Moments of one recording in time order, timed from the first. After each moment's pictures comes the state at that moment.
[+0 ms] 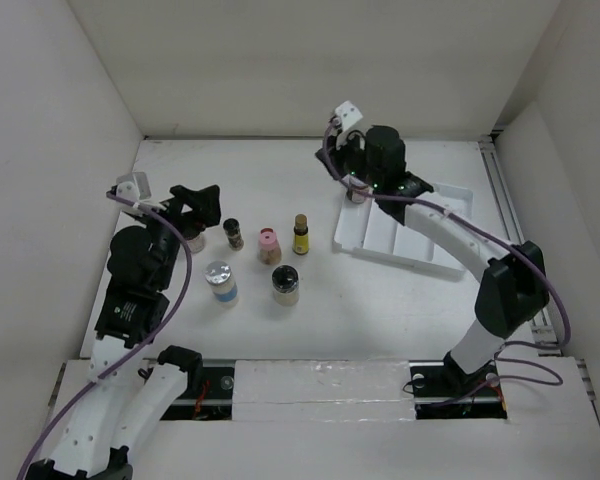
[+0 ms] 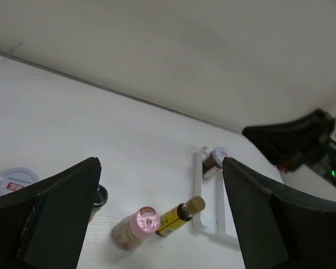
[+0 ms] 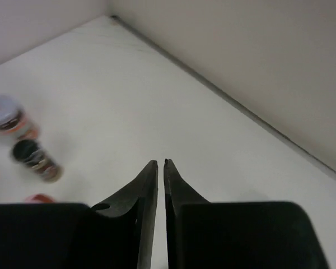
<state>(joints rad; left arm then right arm) -0.29 0.64 0.87 -0.20 -0.14 -0.50 0.52 1.68 1.43 0.12 -0.18 -0.09</state>
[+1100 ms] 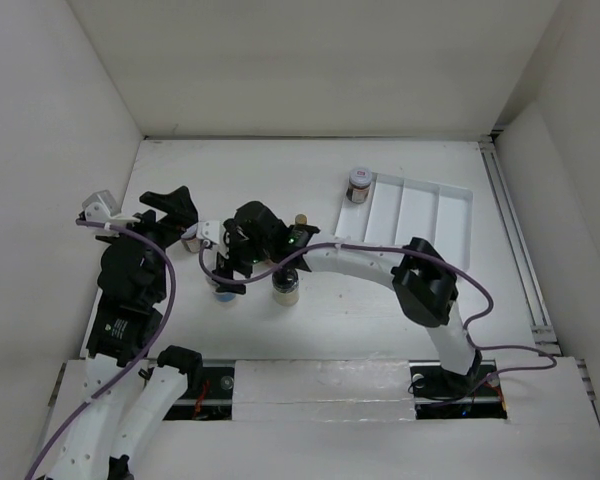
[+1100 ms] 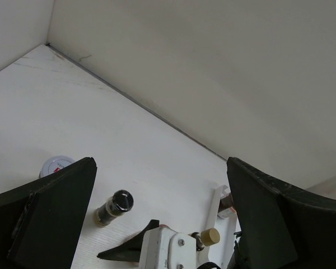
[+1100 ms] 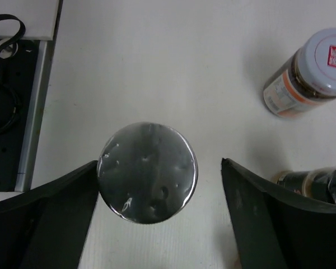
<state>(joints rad) -0.29 0.55 0.88 -0.30 -0.45 -0.61 1.06 2.09 1.71 -0.16 -0.48 -0.31</state>
